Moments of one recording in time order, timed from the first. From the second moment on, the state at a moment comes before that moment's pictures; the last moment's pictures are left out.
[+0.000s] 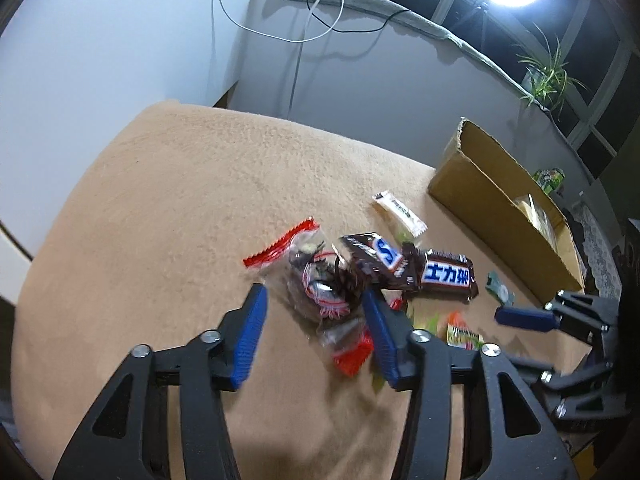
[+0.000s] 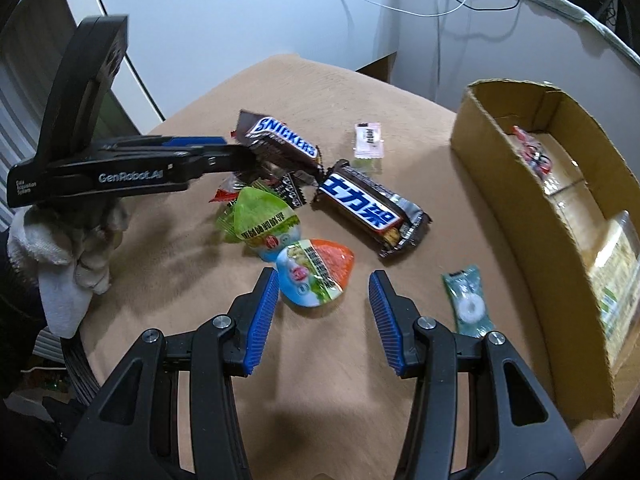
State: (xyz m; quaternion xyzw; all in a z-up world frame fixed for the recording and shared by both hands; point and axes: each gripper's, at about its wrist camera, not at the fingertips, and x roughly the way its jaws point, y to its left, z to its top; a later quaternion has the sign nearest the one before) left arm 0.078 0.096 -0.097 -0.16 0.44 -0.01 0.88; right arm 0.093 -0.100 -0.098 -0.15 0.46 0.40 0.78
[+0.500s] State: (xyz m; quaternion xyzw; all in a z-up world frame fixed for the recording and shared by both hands) left arm 0.096 0.086 -0.106 -0.14 0.45 -0.01 0.88; right arm 0.097 -0.073 -0.114 -0.17 0.47 0.40 0.77
